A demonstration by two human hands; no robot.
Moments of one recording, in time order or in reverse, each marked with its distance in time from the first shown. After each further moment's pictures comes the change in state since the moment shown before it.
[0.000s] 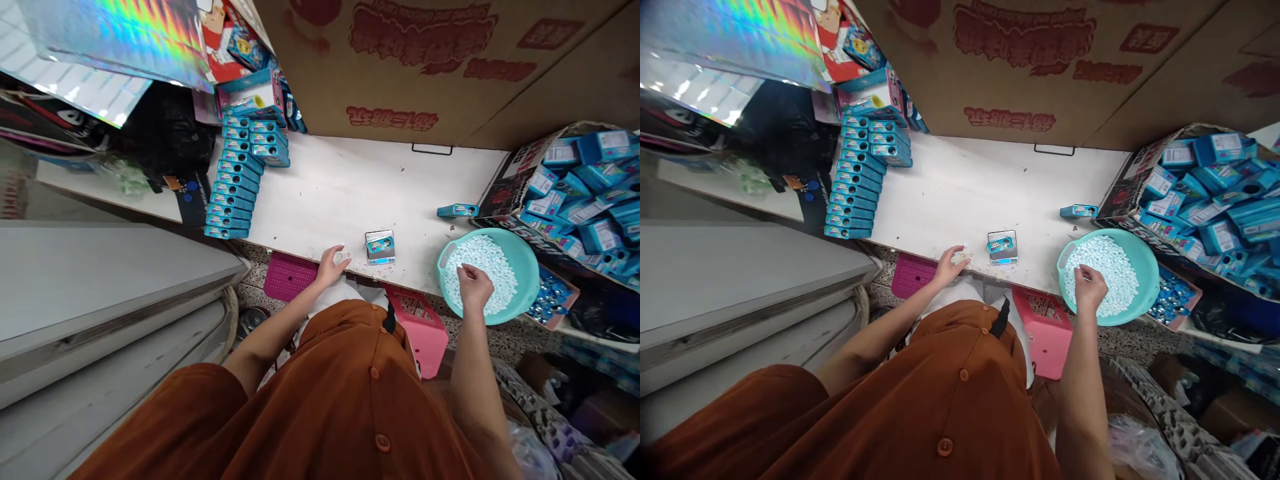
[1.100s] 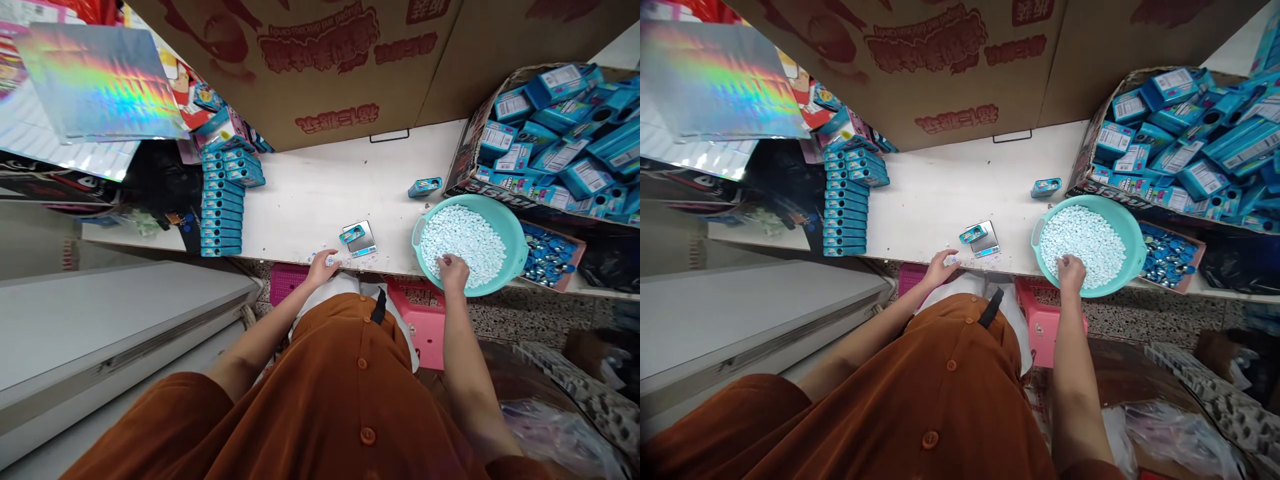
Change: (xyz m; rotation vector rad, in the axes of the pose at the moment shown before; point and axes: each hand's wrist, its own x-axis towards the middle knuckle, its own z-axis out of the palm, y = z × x) left_hand -0.015 0.040 0.022 0.293 -0.179 0.132; right_hand -0.017 0.091 0.019 -0.052 -0.145 0.042
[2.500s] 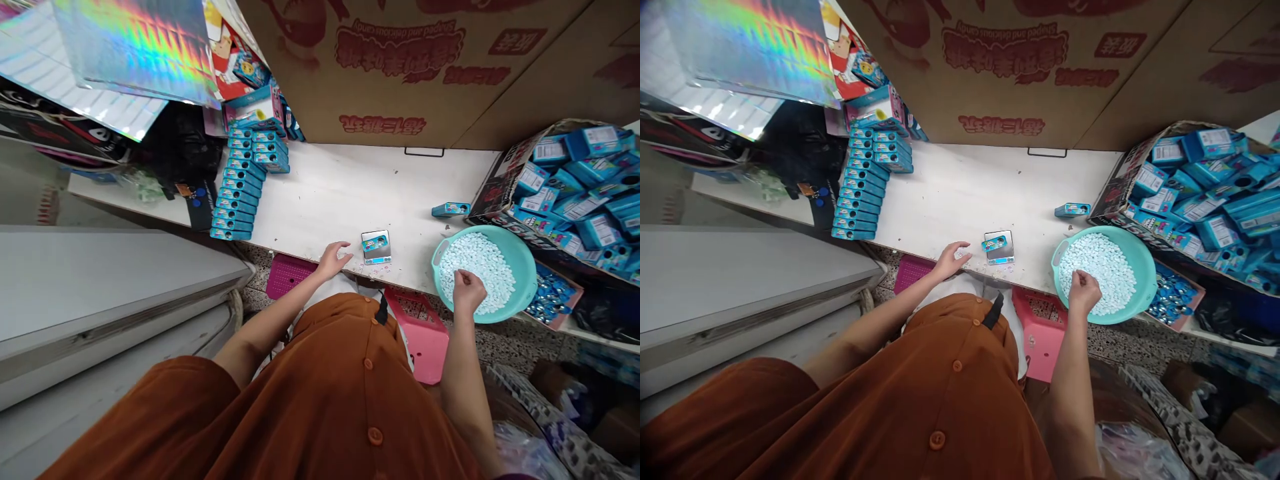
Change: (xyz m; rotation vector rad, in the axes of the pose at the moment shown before) left_hand 0.024 -0.011 -0.030 -0.186 0.085 -0.020; right_hand -0.005 -0.068 -0.020 0.071 0.215 0.001
